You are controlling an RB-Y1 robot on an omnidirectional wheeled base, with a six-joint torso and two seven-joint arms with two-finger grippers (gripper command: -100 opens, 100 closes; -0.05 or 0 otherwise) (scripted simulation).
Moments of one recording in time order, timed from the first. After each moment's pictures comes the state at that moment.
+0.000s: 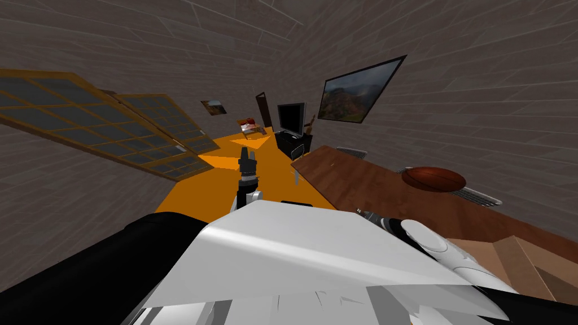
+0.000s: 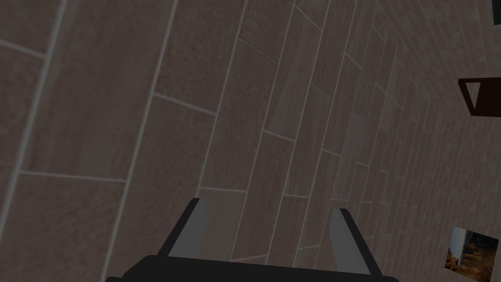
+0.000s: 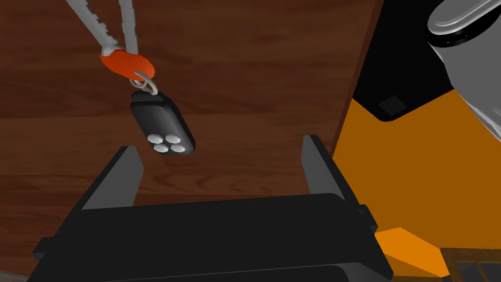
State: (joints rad) left arm 0.53 0.03 0.02 -2.31 0.02 -0.49 -0.16; right arm 0.41 -0.87 -0.04 -1.23 1.82 -0.83 -0.23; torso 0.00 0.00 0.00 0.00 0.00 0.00
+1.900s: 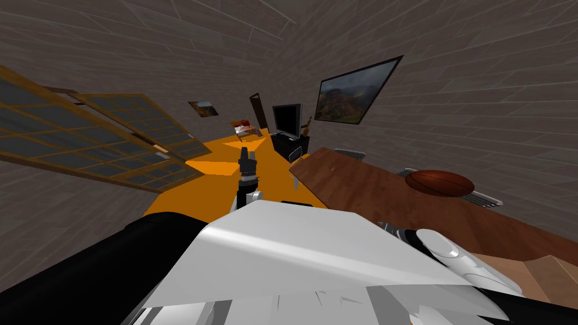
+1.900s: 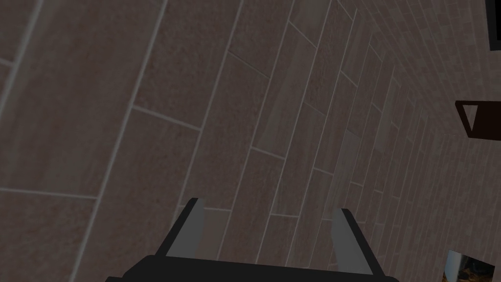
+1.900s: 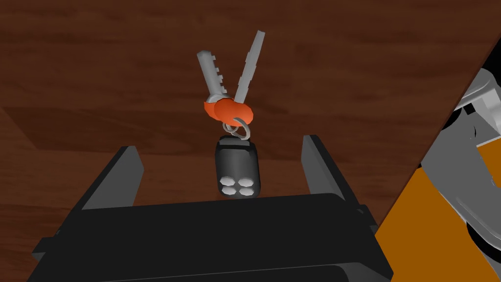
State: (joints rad) left arm 0.53 0.03 0.02 -2.31 0.02 -0.49 -0.16; right arm 0.35 -0.82 -0.20 -0.97 1.98 -0.90 0.07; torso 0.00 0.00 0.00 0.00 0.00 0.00
